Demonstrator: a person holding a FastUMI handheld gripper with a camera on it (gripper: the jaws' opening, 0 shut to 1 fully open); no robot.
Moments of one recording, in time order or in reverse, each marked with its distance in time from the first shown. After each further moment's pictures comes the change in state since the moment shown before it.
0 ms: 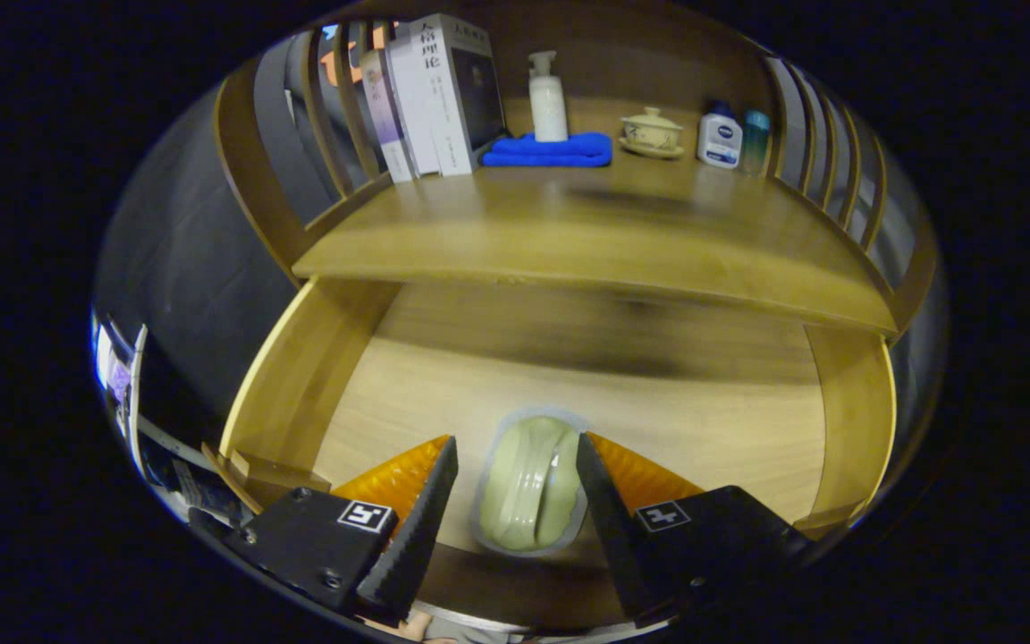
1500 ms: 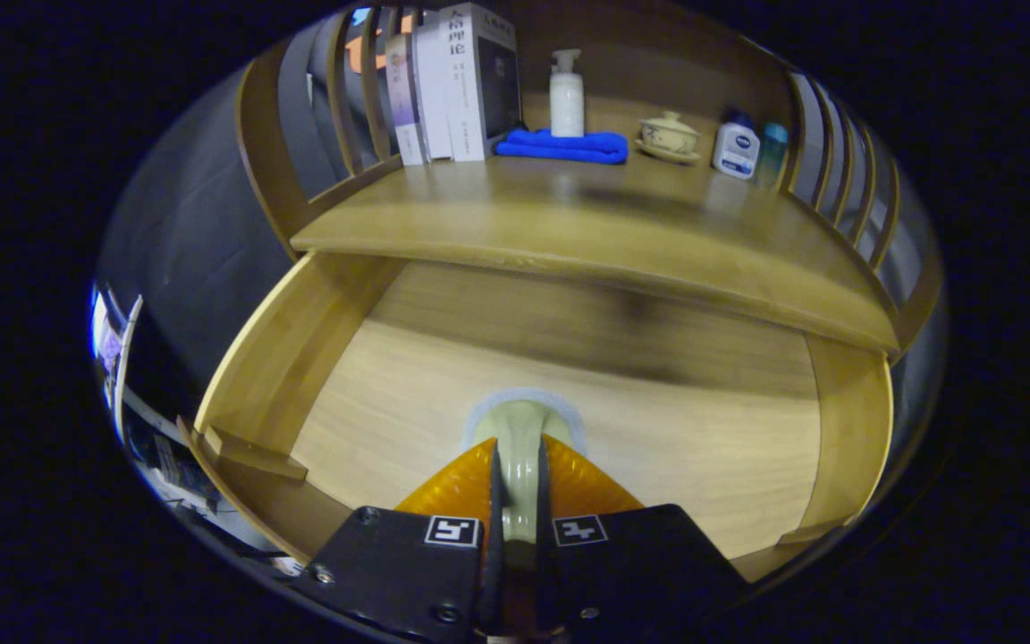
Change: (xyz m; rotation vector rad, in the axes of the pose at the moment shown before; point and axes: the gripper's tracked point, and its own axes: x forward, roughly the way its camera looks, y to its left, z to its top) arm -0.005 -0.007 0.011 -0.110 -0.084 -0.023
